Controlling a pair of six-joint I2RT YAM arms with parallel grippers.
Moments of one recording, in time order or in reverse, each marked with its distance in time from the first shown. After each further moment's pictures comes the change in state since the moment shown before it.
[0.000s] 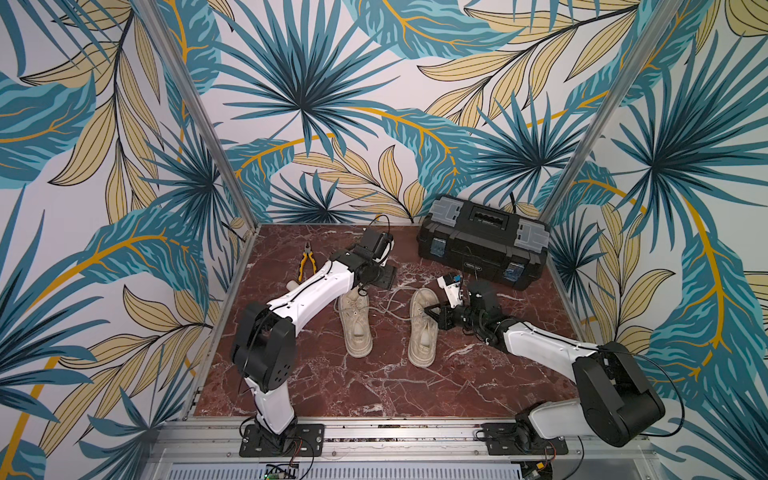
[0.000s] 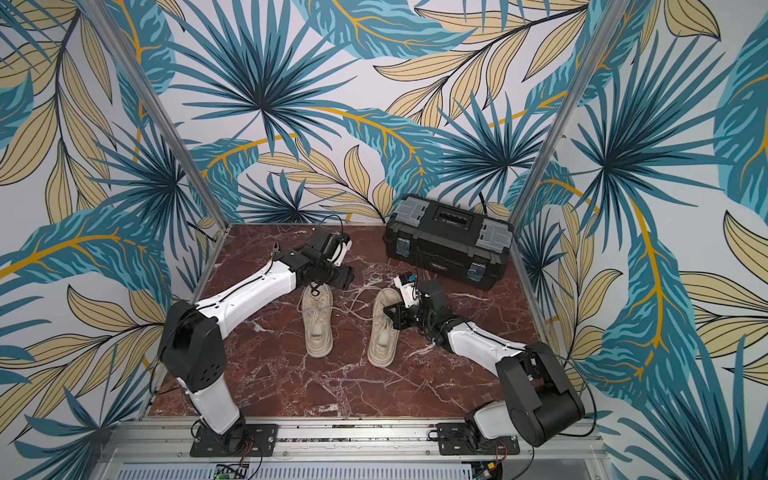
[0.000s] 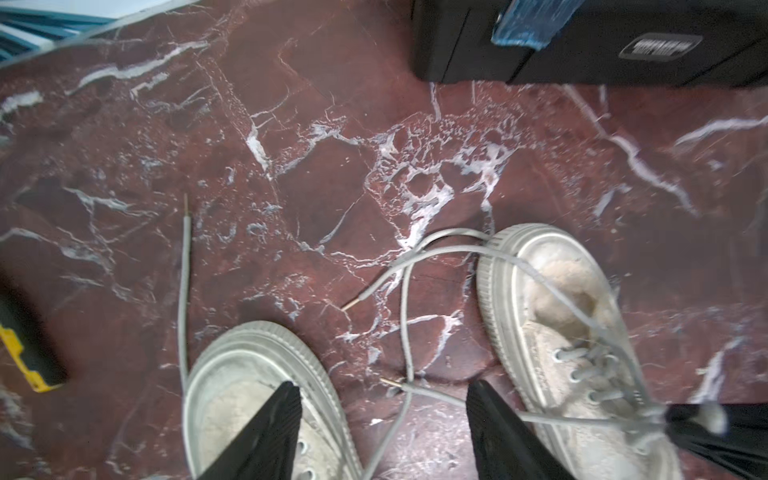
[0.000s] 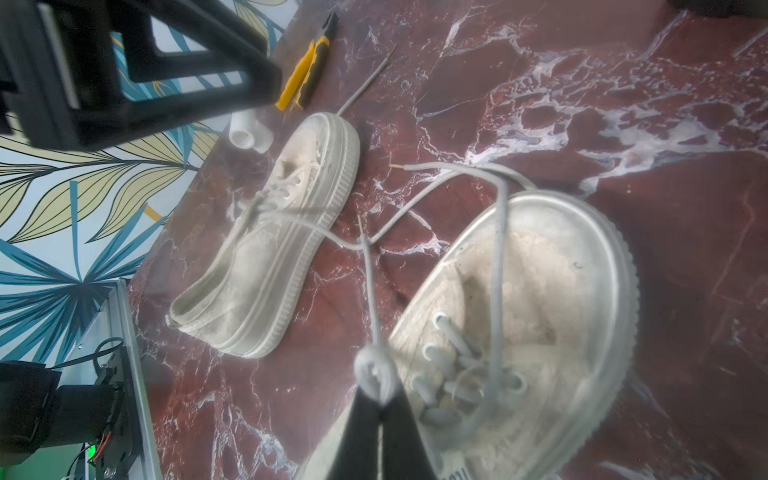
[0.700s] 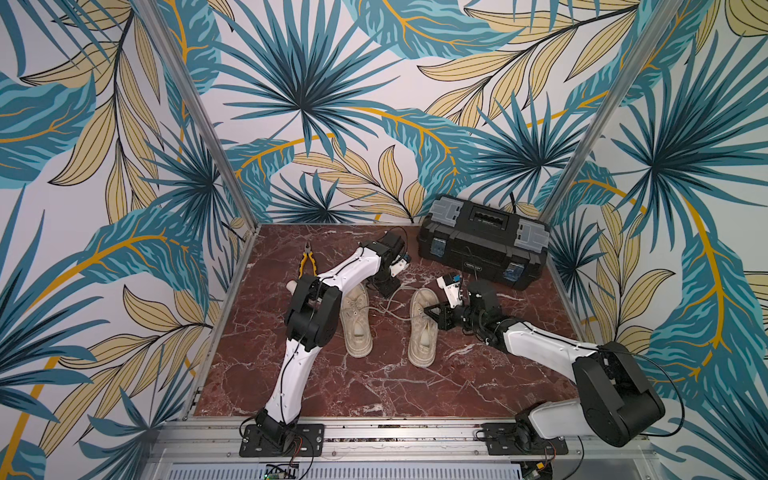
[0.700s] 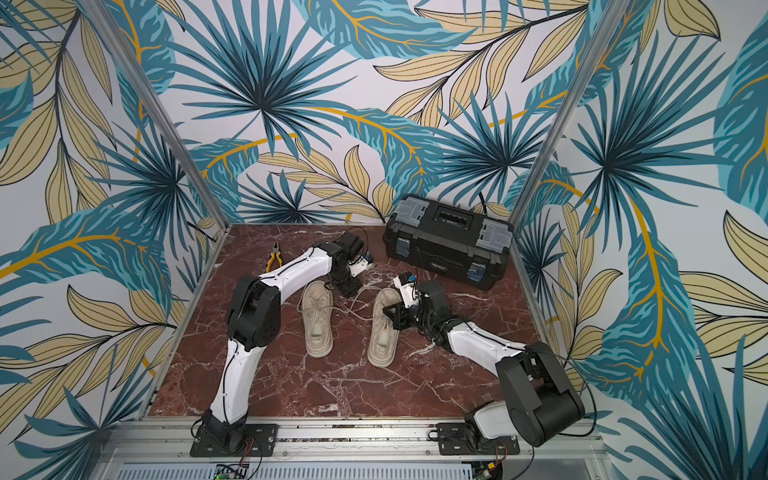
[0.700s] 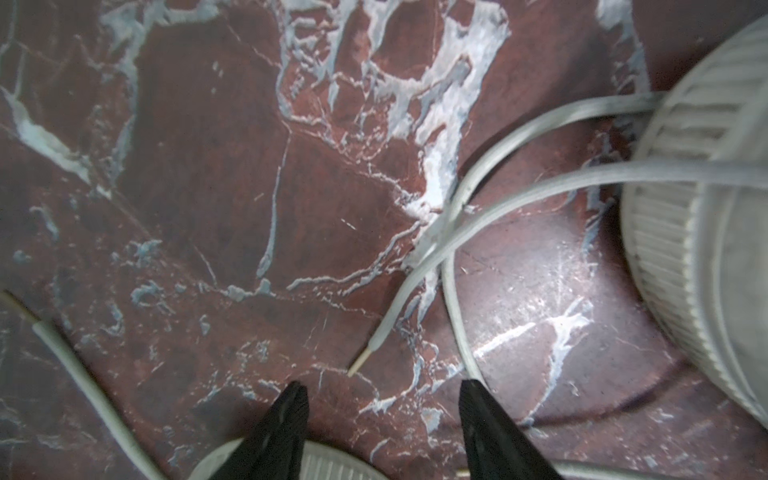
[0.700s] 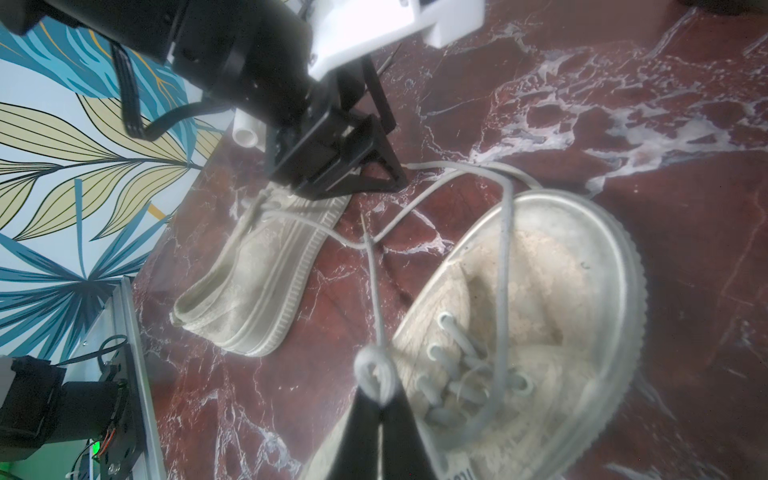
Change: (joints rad) left arm 0.018 0.447 0.391 -0.288 0.007 0.375; right arm 0.002 0.000 0.000 0.000 -0.007 0.001
